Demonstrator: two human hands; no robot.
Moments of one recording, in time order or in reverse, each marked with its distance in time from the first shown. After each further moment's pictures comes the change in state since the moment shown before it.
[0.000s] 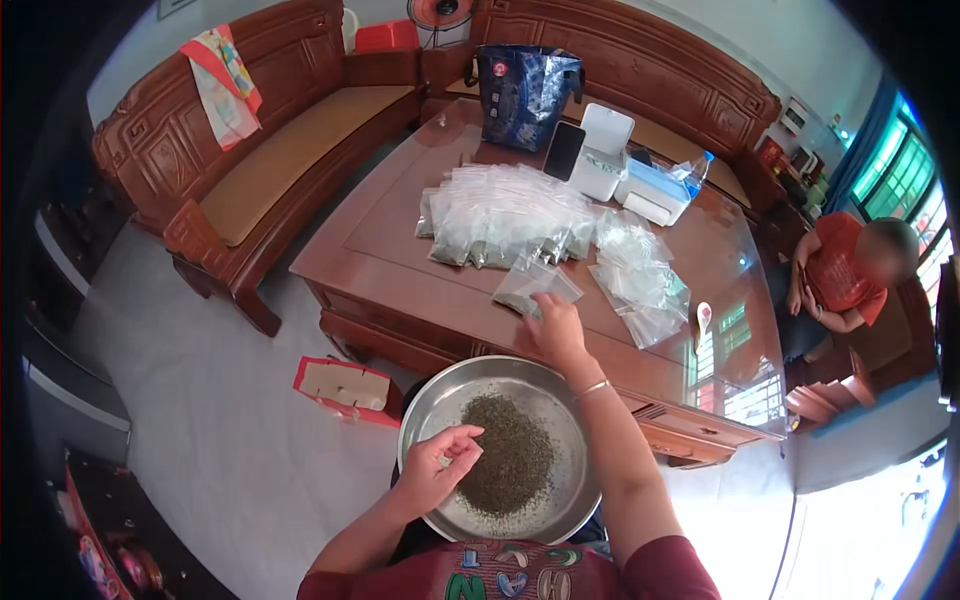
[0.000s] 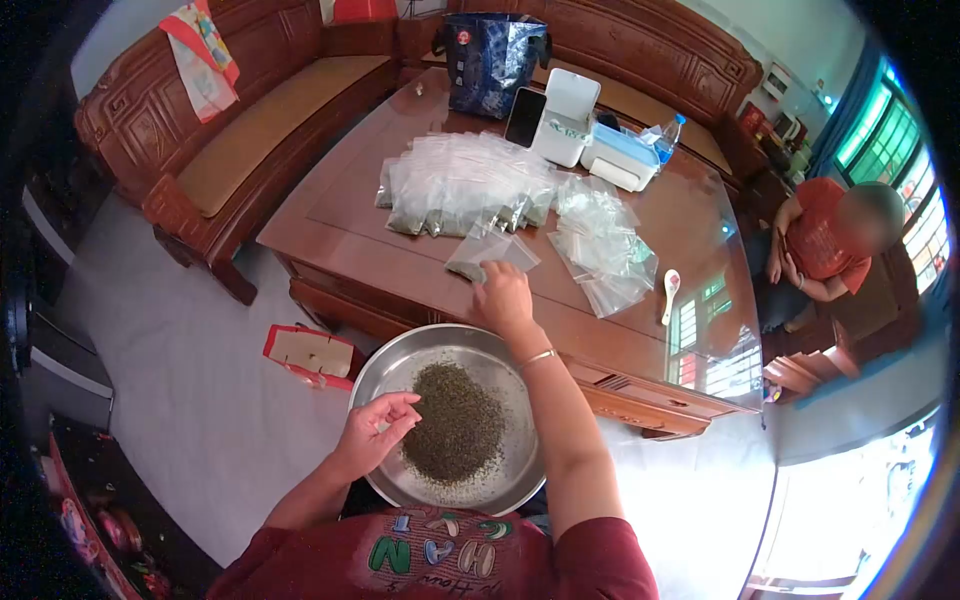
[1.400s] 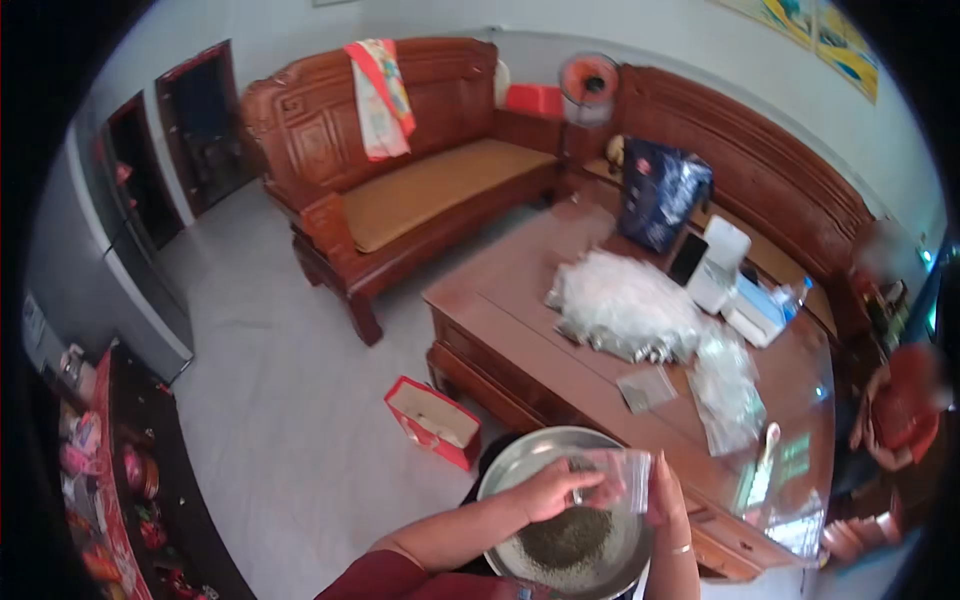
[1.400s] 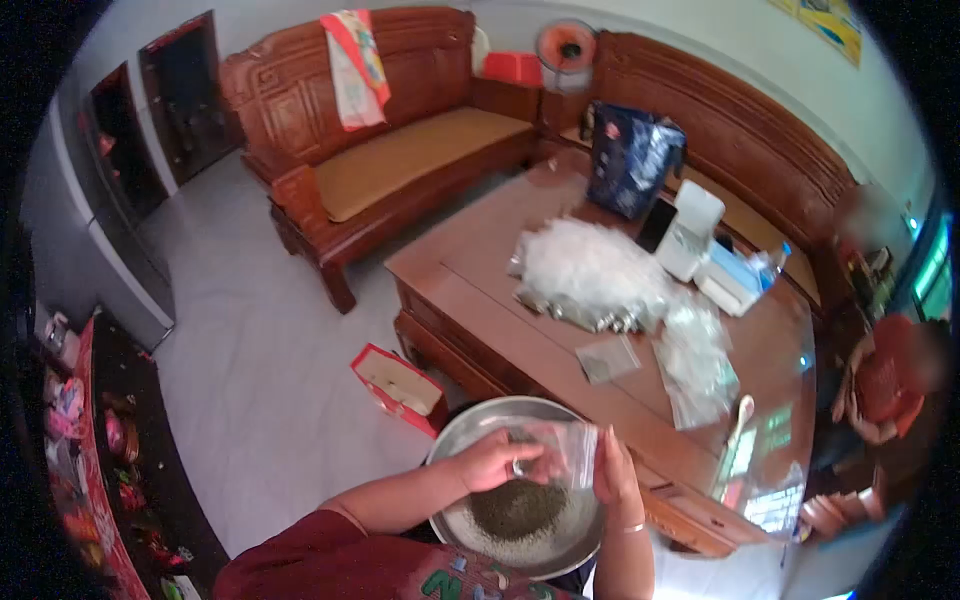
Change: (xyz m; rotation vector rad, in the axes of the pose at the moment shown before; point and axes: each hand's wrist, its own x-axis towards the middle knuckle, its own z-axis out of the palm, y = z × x) left_hand 0.057 -0.008 0.021 -1.016 -0.244 -0.190; right_hand -0.087 -0.038 -0.076 1.581 -0.448 0.721
